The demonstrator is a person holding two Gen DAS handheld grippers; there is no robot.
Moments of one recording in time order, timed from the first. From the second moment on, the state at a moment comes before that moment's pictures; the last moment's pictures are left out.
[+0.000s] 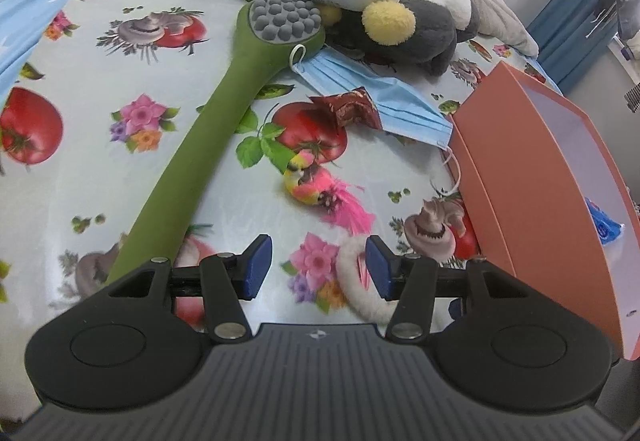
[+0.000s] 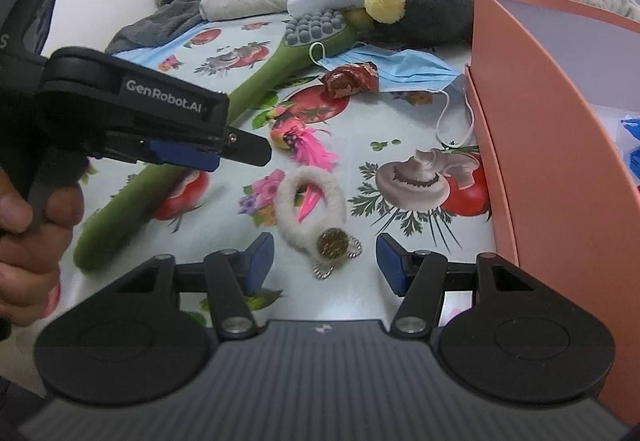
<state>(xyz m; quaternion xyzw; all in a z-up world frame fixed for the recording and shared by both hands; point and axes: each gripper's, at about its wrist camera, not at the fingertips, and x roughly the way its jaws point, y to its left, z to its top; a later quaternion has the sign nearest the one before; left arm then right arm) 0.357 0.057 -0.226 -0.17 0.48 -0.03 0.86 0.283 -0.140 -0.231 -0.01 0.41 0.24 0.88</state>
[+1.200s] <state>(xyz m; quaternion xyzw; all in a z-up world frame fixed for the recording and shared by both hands) 0.394 0.042 -0.237 -0.14 0.45 -0.03 0.88 0.282 -0.133 -0.244 -0.07 0.39 0.24 0.89</state>
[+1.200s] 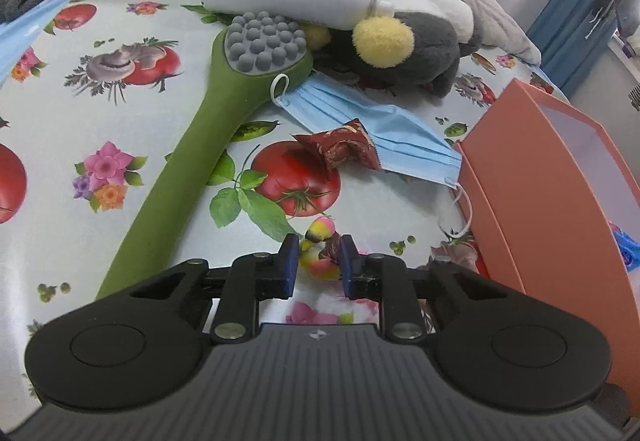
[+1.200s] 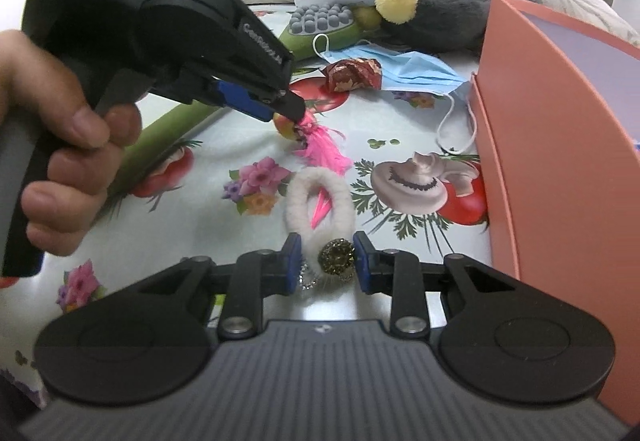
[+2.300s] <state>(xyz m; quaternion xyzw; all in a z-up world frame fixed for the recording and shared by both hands) 0.202 0.064 -0.130 -0.18 0.39 -0.02 0.90 0.188 -0.171 -0.148 -0.06 0.35 0.18 0.92</state>
